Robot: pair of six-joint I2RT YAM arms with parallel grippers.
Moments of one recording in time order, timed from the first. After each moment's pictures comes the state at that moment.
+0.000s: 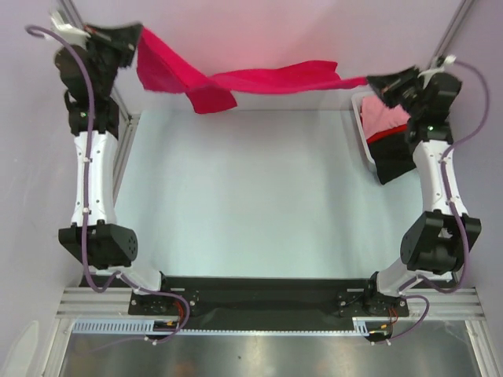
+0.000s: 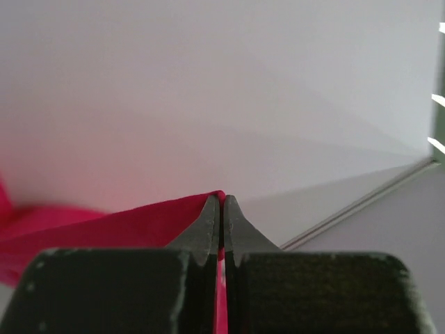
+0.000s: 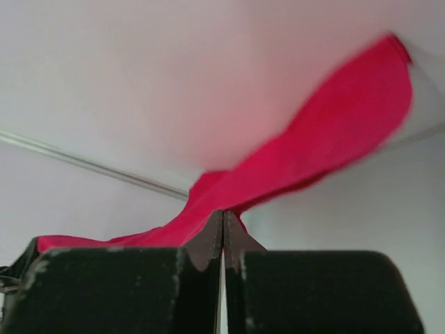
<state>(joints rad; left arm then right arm) 0.11 1.64 2.04 -0.02 0.27 -1.04 -0.18 1.58 1.62 0.03 -0.54 1.04</state>
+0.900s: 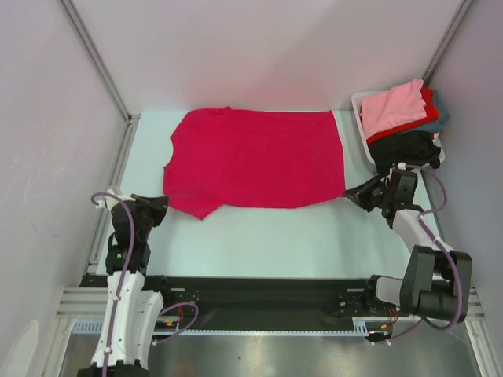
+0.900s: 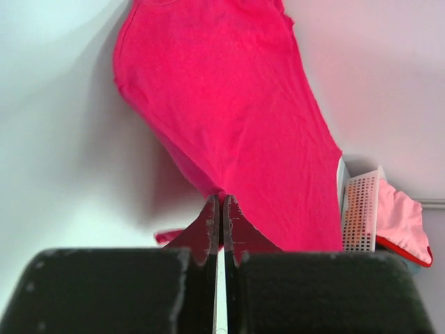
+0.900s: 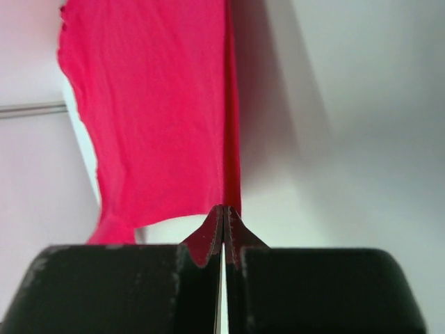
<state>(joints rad) 0.10 0.56 0.45 -0.28 0.05 -0.96 -0.18 1.27 0.62 -0.04 -0.51 0.82</state>
